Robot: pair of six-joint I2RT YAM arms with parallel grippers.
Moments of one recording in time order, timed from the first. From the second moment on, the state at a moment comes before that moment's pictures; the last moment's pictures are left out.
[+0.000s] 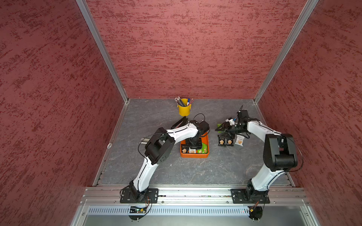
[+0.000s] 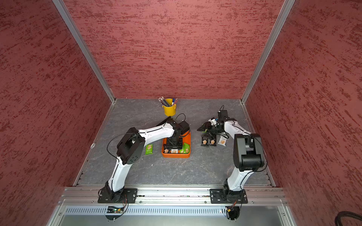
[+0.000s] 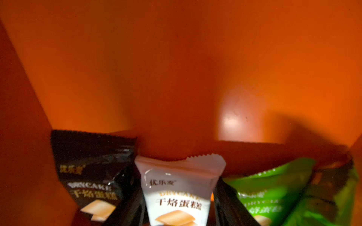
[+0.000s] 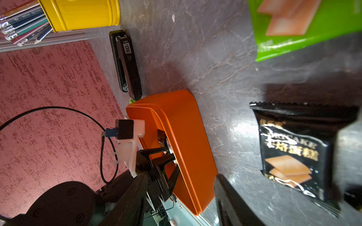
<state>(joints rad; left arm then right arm) -0.83 2.19 1.70 -1.11 0.01 -0.86 0.01 1.74 1.13 -0.62 -0.87 0.60</state>
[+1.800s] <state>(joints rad) -0.57 1.54 1.00 -0.91 -0.01 -0.70 0.23 1.67 1.13 -0.33 -0.70 0.99</state>
